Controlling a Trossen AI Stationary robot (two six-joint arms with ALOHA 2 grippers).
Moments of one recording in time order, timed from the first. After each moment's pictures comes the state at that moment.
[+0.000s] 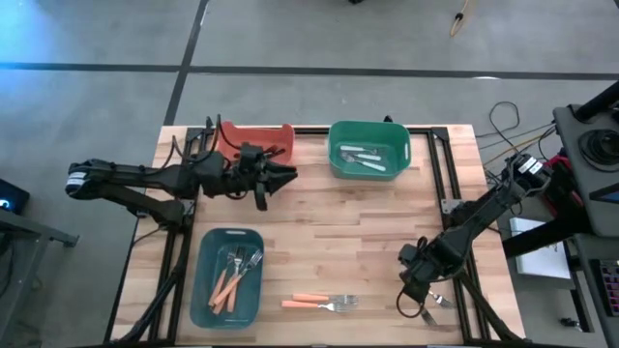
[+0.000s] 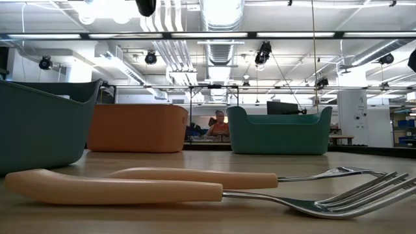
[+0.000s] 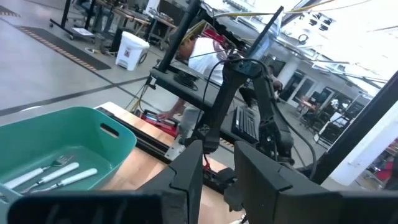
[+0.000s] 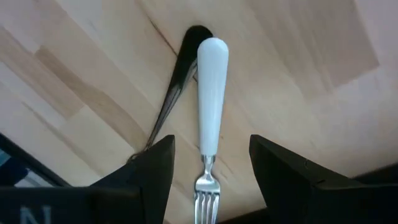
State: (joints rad) left arm -0.03 1.11 0.94 0.19 -0.20 -0.48; right arm 0.72 1.38 0.78 -0.82 -0.23 1.39
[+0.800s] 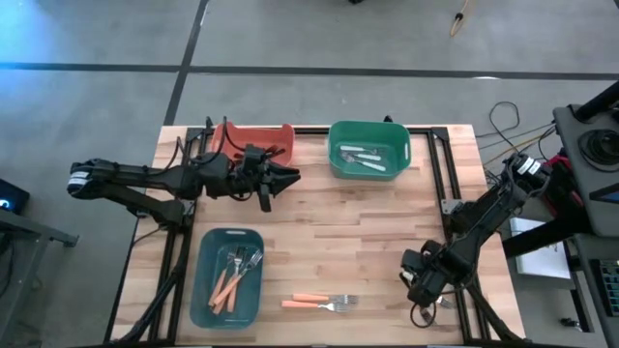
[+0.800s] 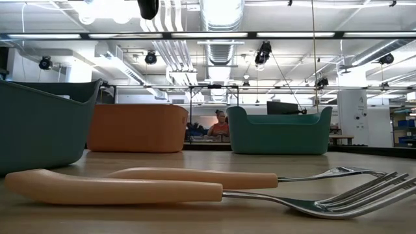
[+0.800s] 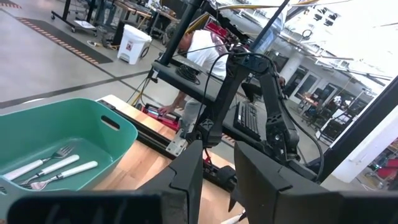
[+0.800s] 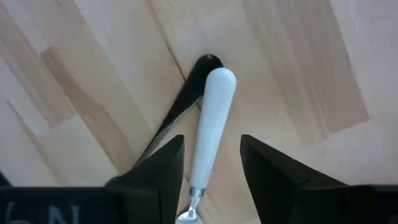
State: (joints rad) left arm -0.03 1.14 0.95 0.18 -0.20 -0.50; right arm 0.85 1.39 0.76 -0.77 -0.02 1.33
